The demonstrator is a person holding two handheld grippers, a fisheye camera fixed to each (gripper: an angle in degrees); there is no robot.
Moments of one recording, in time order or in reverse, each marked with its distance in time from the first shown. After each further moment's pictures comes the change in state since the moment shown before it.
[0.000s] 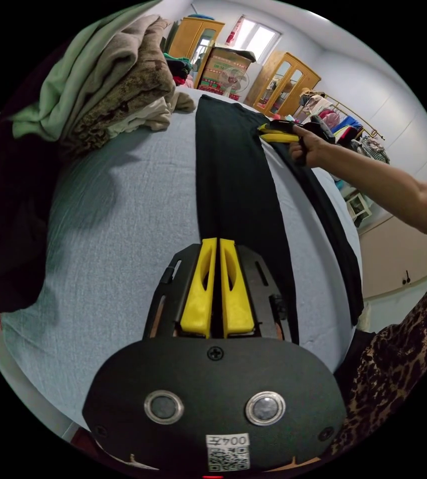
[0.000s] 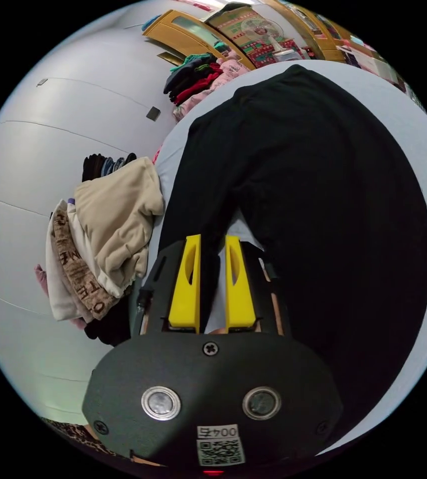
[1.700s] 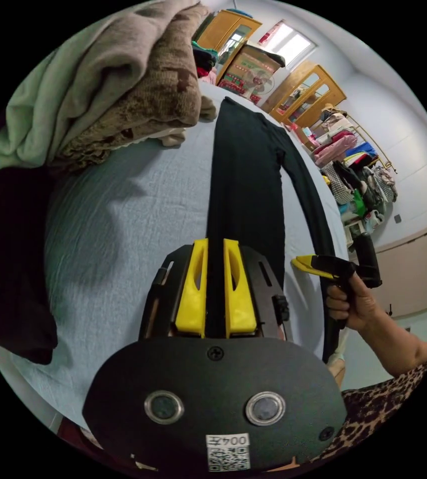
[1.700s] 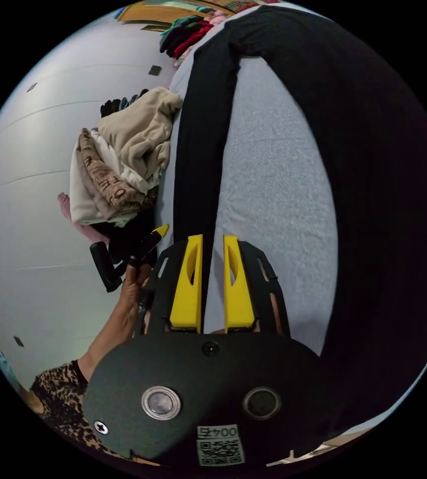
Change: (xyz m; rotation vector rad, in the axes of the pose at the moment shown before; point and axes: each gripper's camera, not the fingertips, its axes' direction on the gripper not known) left arm -0.013 -0.149 0.003 -0.054 0.033 -0.158; right arm -0.007 0.144 0.055 -0.263 -0.193 0.102
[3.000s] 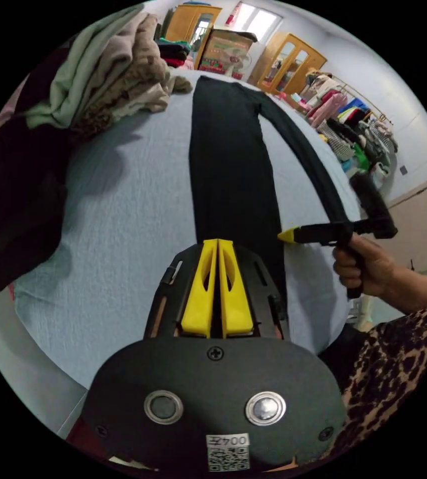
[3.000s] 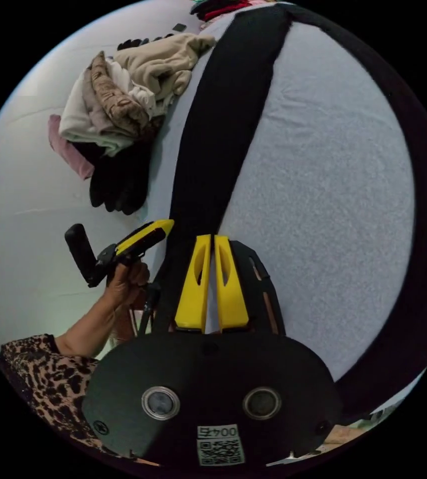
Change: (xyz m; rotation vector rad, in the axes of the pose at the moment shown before) left arm 0.042 0.226 0.001 -0.105 -0.119 0.166; right arm -0.010 0.206 0.096 -0.166 0.148 -0.154
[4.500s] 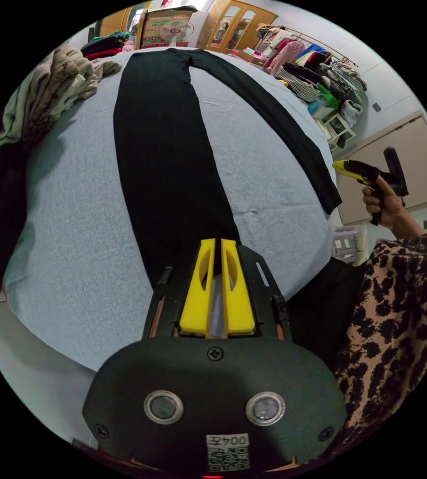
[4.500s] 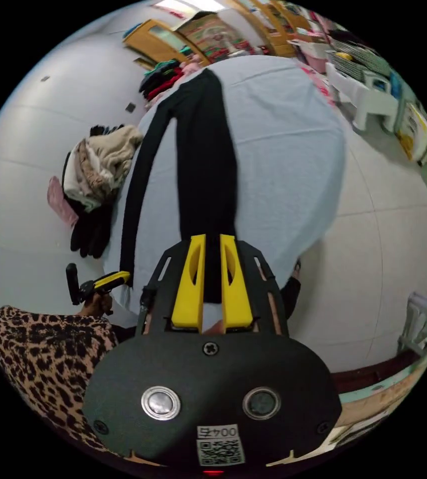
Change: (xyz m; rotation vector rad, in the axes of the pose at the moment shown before) left arm 0.088 0.166 0.044 -0.181 0.081 0.225; right arm 0.156 0.384 -0.187 0.420 0.195 0.269
